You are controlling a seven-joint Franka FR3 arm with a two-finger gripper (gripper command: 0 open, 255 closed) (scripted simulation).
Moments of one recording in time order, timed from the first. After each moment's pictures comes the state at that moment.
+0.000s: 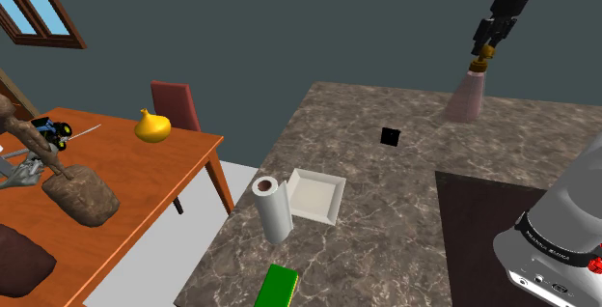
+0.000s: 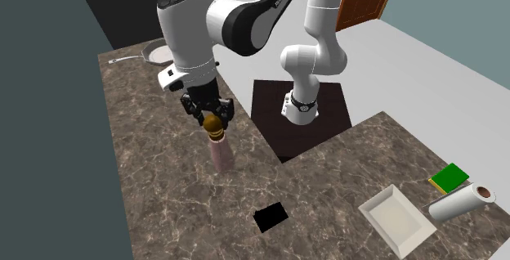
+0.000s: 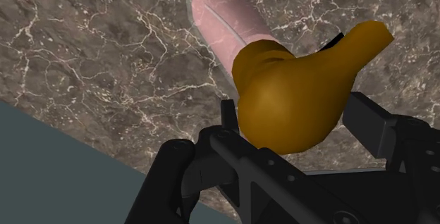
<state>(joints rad) -0.08 -0.31 -0.65 -2.11 -0.06 1.88 -0.47</state>
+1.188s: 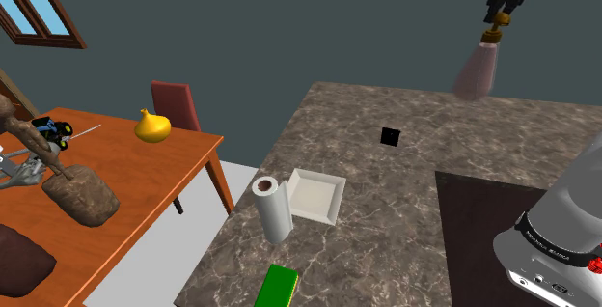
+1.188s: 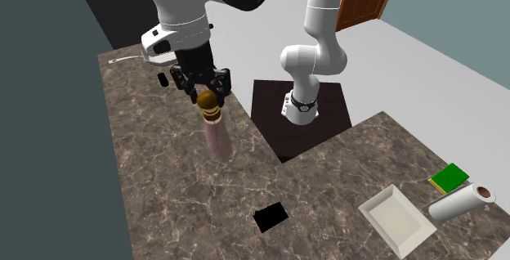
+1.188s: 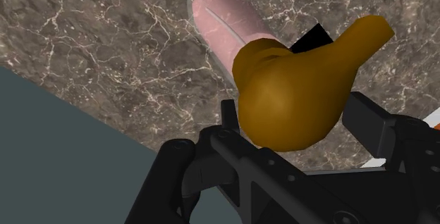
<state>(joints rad) -0.07 -0.30 -0.63 -1.86 -0.05 1.64 -0.46</state>
